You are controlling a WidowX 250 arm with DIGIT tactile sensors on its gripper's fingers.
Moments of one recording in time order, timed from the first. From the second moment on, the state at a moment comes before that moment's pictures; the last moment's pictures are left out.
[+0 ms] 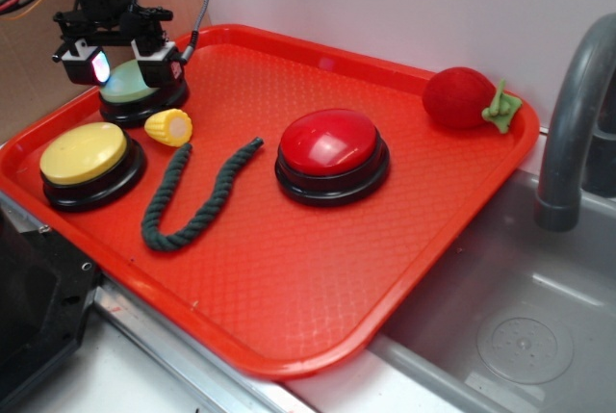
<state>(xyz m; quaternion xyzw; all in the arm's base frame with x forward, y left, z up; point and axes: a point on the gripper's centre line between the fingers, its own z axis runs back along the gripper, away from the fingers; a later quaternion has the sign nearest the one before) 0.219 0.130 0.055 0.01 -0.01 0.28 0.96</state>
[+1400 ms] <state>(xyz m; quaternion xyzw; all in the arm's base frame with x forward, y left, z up) 0.208 0.129 0.112 0.02 -0.06 0.31 0.95</state>
